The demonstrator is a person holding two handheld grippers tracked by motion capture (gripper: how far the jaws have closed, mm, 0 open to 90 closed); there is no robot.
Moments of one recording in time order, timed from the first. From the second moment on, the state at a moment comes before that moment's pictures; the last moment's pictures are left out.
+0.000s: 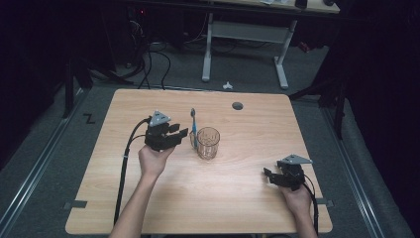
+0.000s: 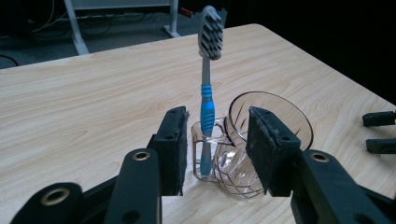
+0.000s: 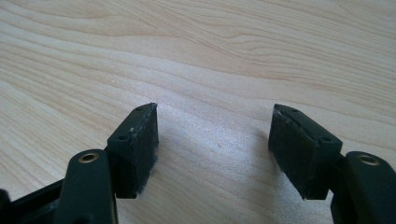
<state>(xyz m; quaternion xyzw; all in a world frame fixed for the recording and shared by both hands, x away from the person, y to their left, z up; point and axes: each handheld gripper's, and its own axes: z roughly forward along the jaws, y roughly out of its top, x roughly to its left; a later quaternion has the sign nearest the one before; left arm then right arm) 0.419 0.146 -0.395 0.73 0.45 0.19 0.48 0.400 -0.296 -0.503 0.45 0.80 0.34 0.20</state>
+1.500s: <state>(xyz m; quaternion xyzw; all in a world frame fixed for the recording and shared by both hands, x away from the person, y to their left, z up) 0.382 0.157 -0.399 0.73 0.44 0.19 0.49 0.400 -0.296 -0.503 0.45 0.80 0.34 0.20</state>
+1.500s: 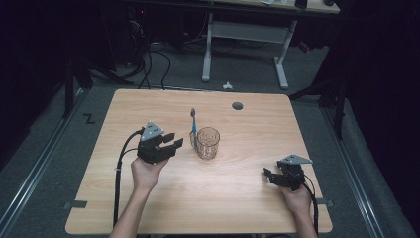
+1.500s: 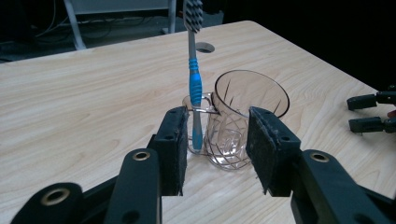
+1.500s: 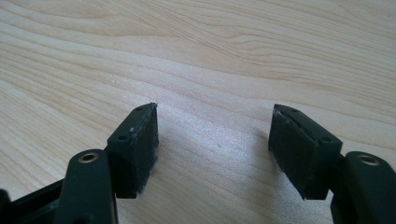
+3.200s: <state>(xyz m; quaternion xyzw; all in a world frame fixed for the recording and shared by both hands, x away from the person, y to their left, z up) 0.343 0.181 -0.431 0.70 0.48 0.17 0.50 0.400 -0.296 -0.503 0.45 0.80 0.34 0.20</state>
